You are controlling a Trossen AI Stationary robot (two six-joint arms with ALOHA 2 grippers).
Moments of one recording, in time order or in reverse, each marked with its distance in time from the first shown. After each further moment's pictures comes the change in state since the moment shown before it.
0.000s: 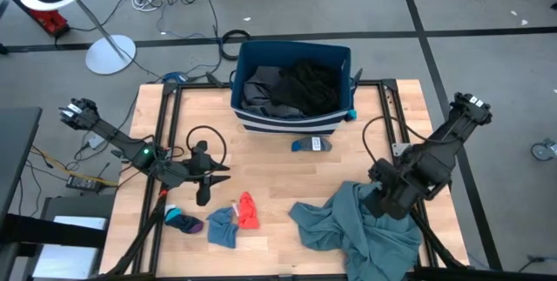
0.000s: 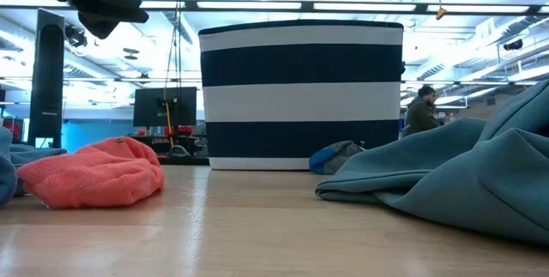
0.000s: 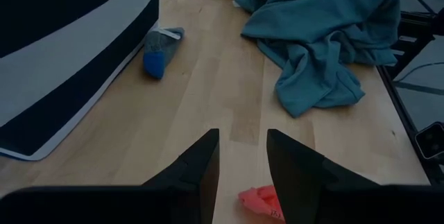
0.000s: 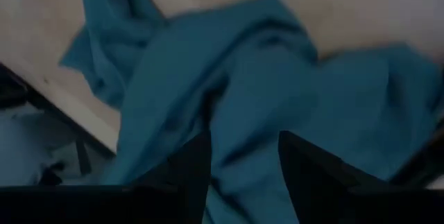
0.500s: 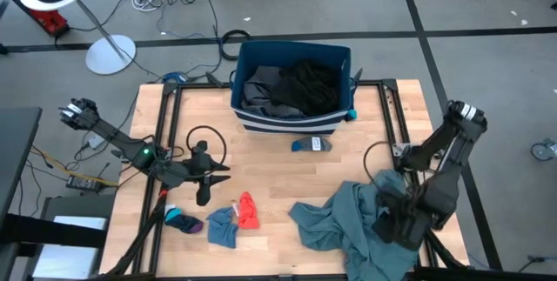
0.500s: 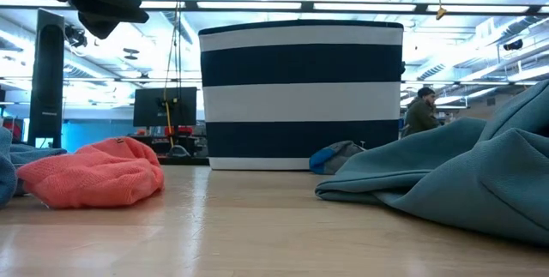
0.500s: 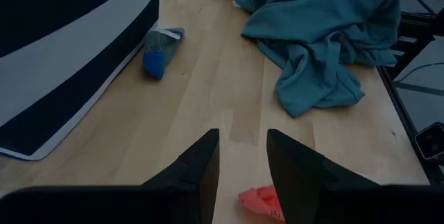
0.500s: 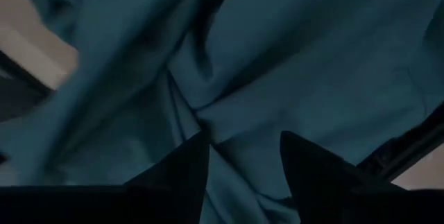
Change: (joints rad) left arm 0.000 0.000 0.000 0.000 0.000 -0.002; right arm 0.203 0.157 0.000 0.051 -0.047 0.131
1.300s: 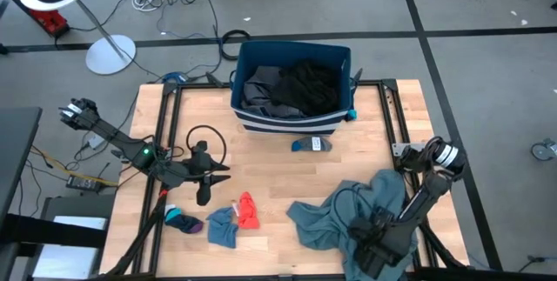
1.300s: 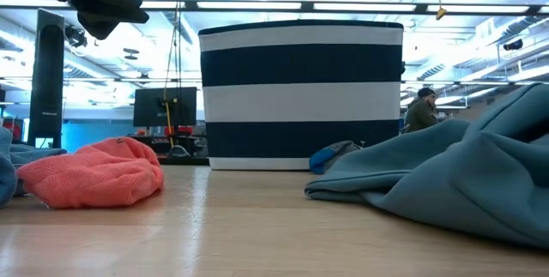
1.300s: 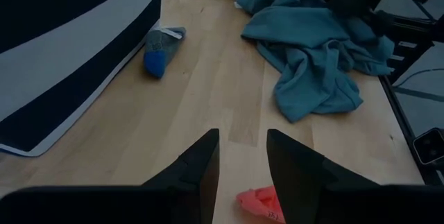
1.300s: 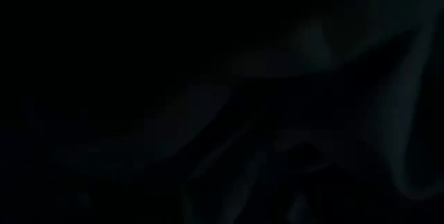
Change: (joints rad) left arm 0.000 0.000 0.000 0.001 -0.004 -0.024; right arm -0.041 0.471 0.001 0.279 -0.046 -0.345
